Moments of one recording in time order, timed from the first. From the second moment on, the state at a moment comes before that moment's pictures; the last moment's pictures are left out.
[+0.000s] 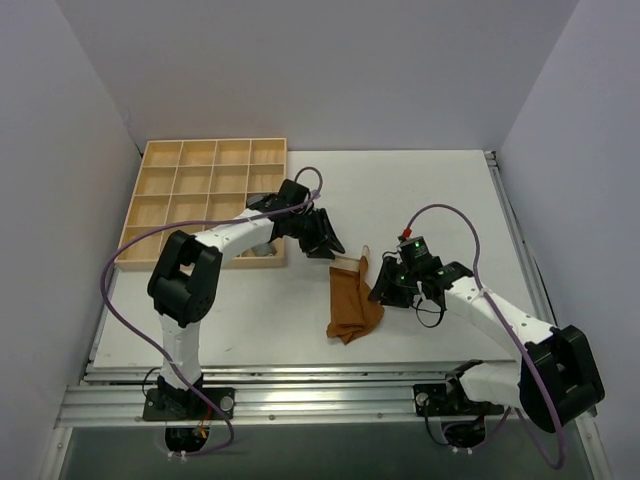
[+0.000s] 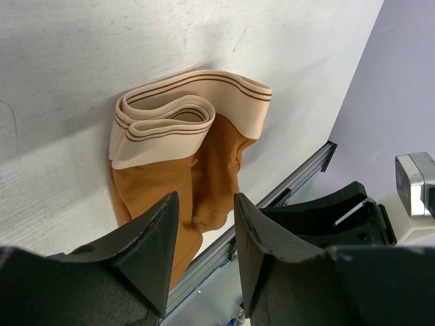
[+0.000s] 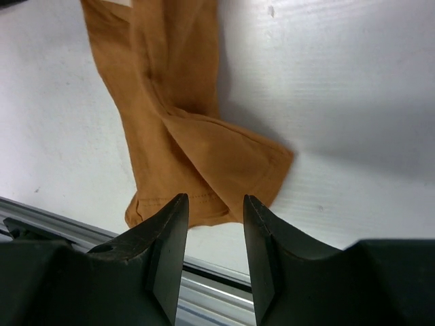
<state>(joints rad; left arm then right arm) -0.57 2.00 1.44 -0.35 0.53 -0.91 0.46 1.21 0.66 -0.48 -0.18 0.74</state>
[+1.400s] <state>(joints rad) -0.57 2.05 1.41 -0.48 0.46 -0.77 0.32 1.66 0.92 -0.37 -0.11 0.47</state>
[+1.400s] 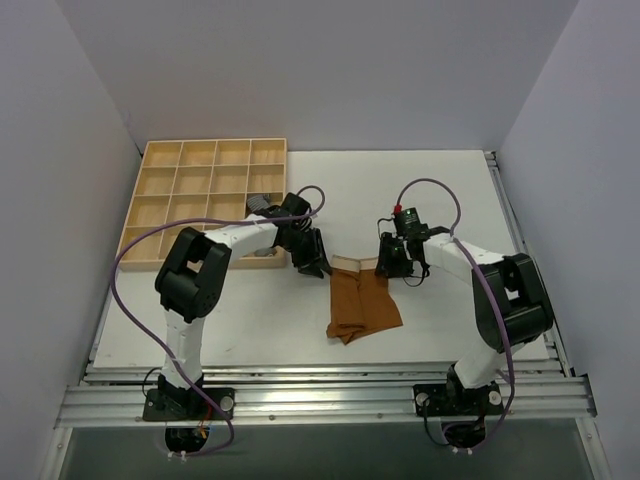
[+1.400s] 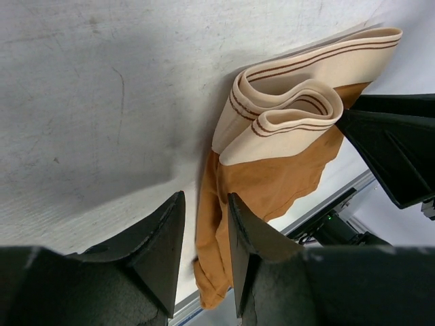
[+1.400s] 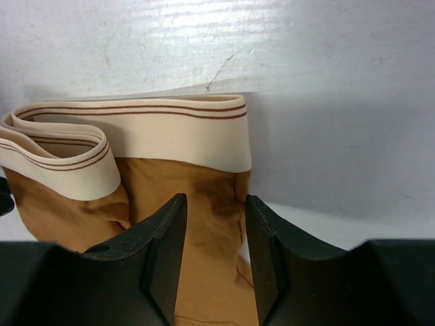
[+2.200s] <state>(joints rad) -0.56 2.15 1.51 -0.49 0.45 -0.76 0.28 1.73 0.99 -0.35 -0.10 0.47</state>
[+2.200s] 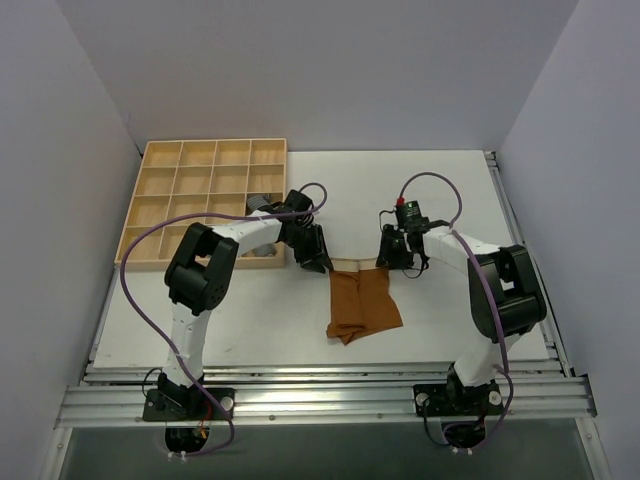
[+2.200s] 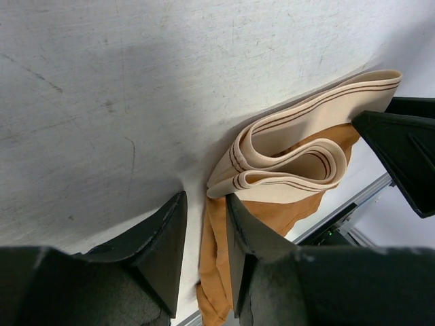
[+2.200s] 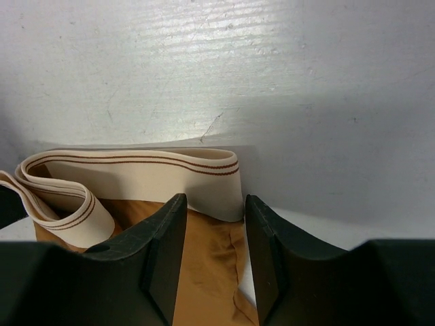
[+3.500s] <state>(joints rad) -0.57 2.15 1.51 -0.40 0.48 -0.81 0.54 1.76 1.10 -0.33 -0.15 0.61</state>
